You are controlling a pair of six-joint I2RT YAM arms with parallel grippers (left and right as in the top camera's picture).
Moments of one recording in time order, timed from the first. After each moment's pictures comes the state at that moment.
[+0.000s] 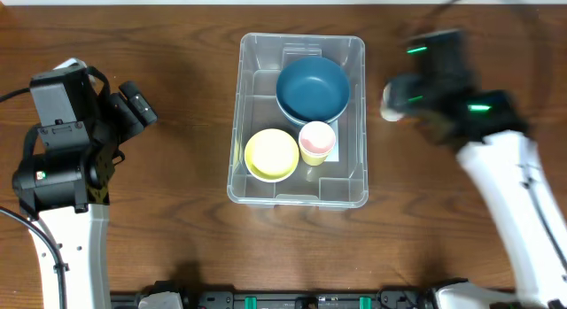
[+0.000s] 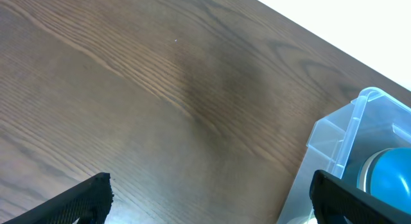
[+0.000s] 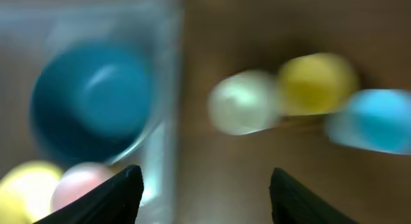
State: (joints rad) left arm 0.16 1.17 1.35 -0.97 -0.09 -0.38; right arm 0.20 1.44 1.46 -0.91 0.13 0.33
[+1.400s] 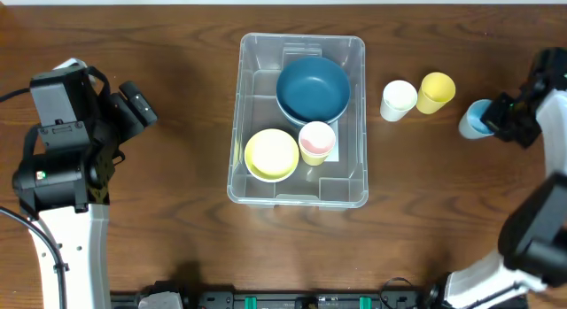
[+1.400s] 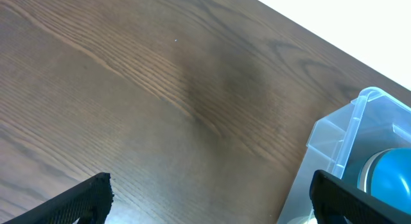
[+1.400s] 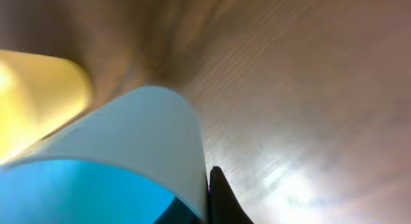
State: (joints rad) left arm 0.16 1.17 1.35 -0.97 -0.09 -0.38; right arm -0.38 1.77 1.46 -1.00 0.00 0.37
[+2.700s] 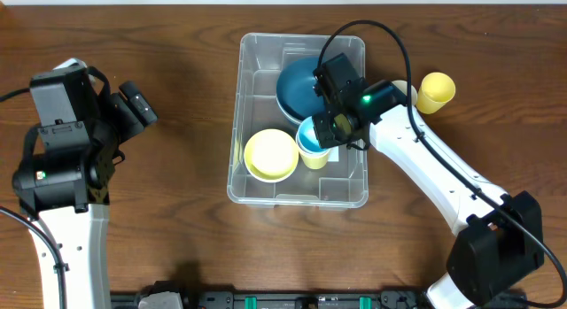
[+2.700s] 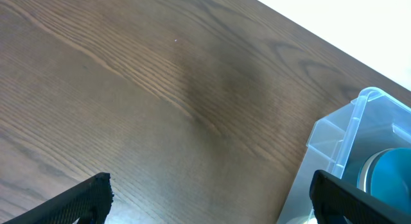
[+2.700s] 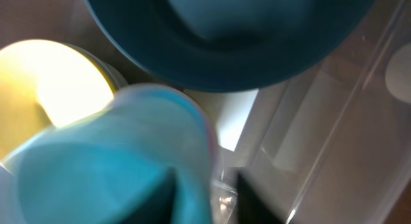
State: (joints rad) left arm 0.16 1.17 1.35 -0.97 -0.09 -0.38; right arm 0.54 1.76 1.46 -0.95 0.01 0.27
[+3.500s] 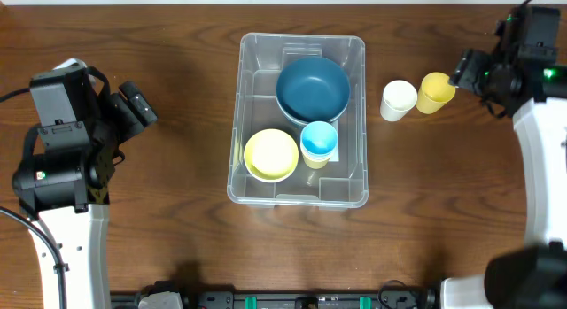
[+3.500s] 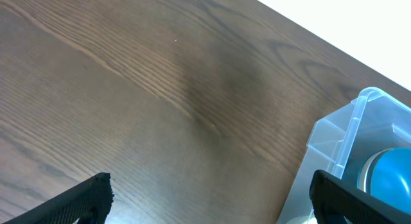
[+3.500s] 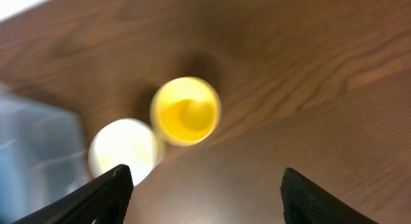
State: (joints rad) left arm 0.16 1.17 1.35 -0.97 -0.09 -0.38; right arm -0.15 1.65 1.56 -0.91 0.04 0.30
